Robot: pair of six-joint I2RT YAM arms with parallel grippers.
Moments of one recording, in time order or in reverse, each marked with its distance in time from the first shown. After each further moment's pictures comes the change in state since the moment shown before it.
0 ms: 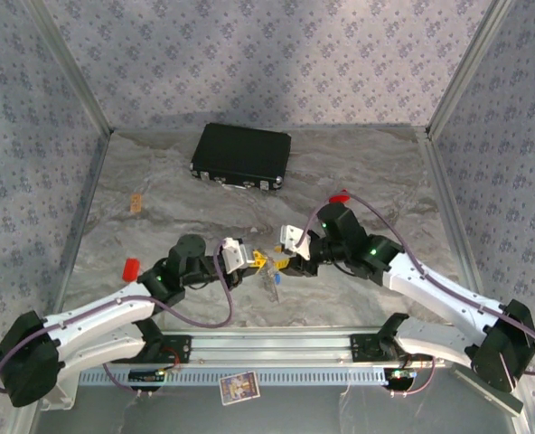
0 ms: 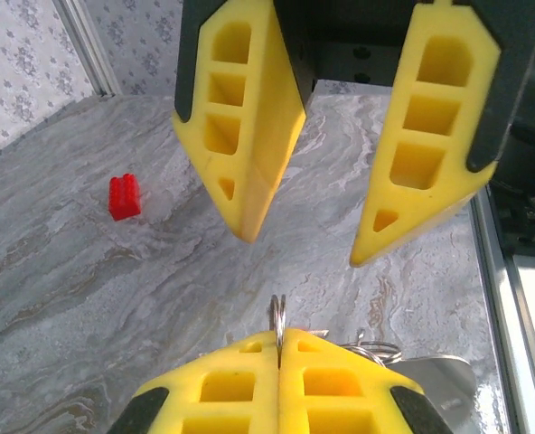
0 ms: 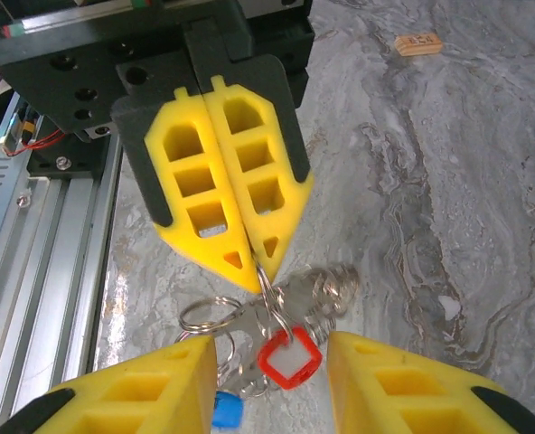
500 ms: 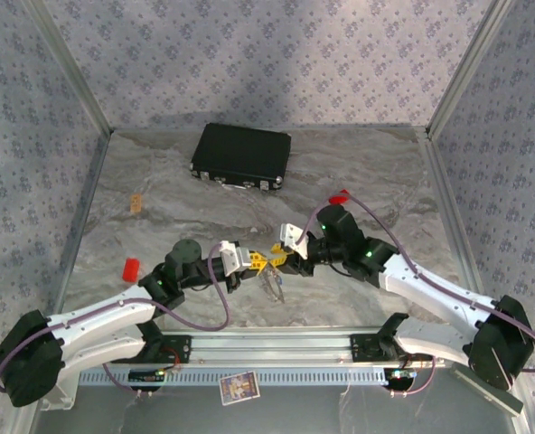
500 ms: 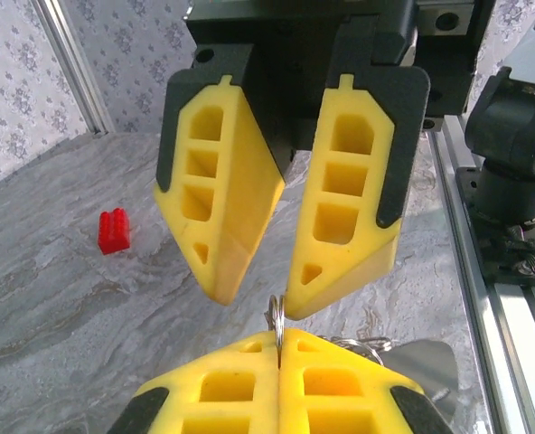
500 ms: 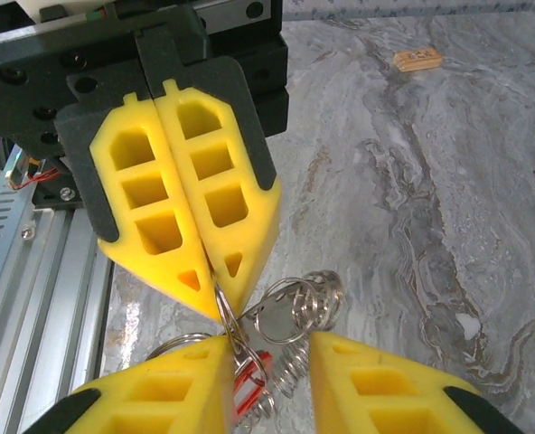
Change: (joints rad) left arm 0.000 0.002 -0.057 0.155 0.046 -0.038; right arm -0.008 0.022 -0.049 0.129 -0.044 0.077
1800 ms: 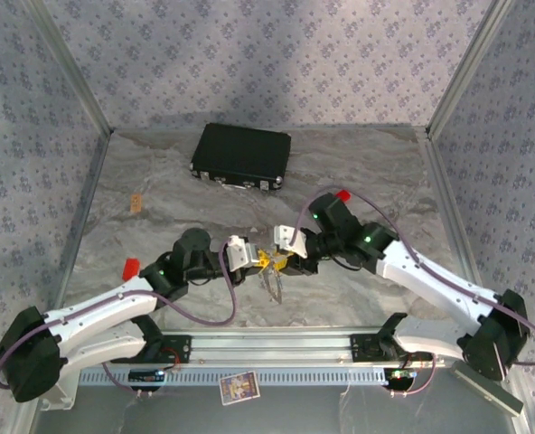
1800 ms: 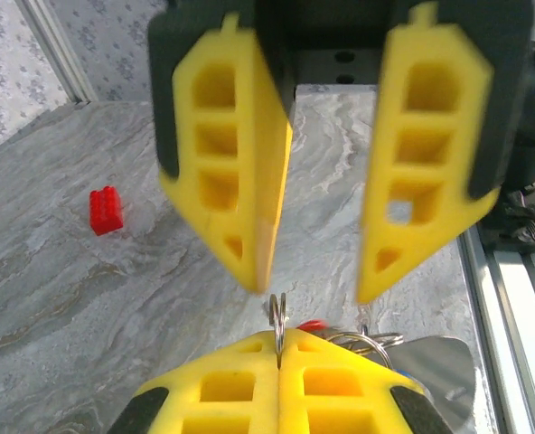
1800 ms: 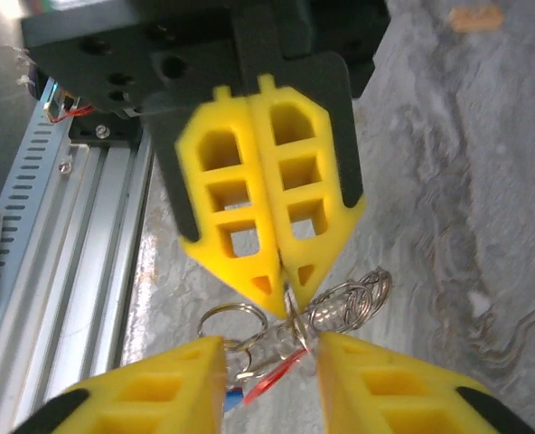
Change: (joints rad) left arm -0.005 0.038 0.125 -0.214 -0.005 0.080; right arm 0.001 0.035 0.181 -0.332 0.002 -0.180
